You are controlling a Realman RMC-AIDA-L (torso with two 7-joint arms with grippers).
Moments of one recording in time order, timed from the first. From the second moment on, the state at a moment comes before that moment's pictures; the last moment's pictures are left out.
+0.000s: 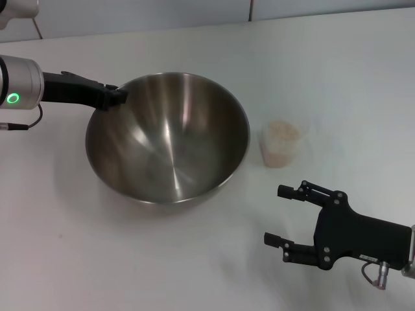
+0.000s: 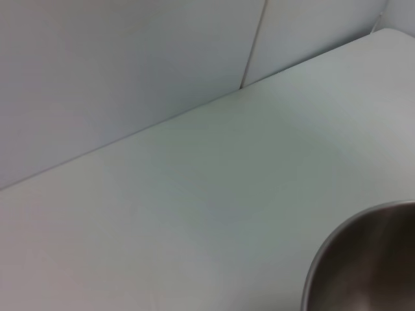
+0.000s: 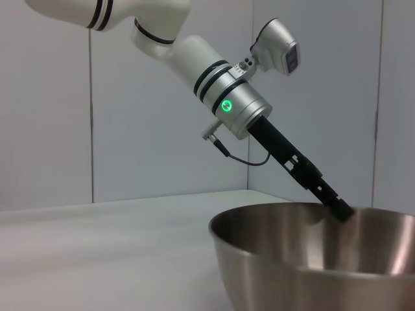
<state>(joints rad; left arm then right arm) -0.75 -2.07 1.00 0.80 2.31 1.11 -2.09 0.32 2.08 -0.22 -0.21 -2.26 -1.69 0.48</state>
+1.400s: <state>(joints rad) -0.15 -2.07 0.98 1.23 1.89 1.59 -1.43 0.30 2.09 0.27 -0.11 -2.24 -1.38 0.46</state>
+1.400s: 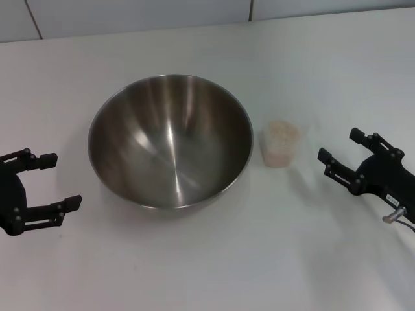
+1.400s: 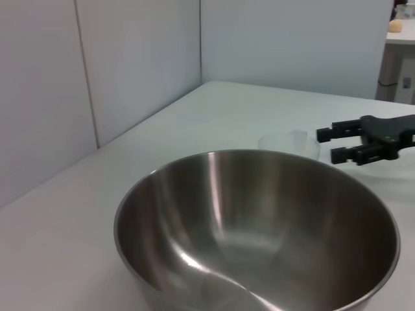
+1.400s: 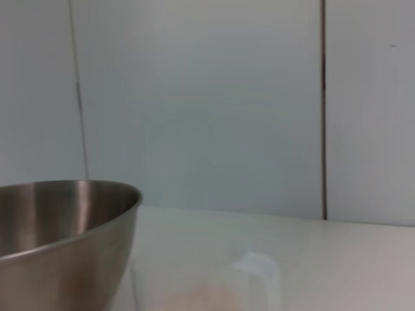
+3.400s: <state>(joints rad) -0.19 -2.06 0.98 1.12 1.88 1.60 -1.39 0.40 2.08 0.47 0.04 -2.24 -1.20 0.23</state>
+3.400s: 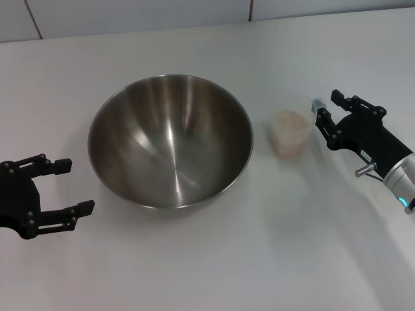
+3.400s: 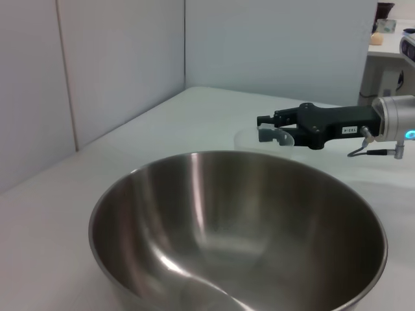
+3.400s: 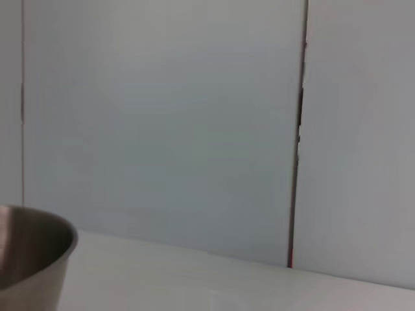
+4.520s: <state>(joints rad) -0.20 -2.06 0.99 1.12 1.89 1.60 -1.40 0.38 2.09 0.50 0.09 -2.24 -1.60 0.15</state>
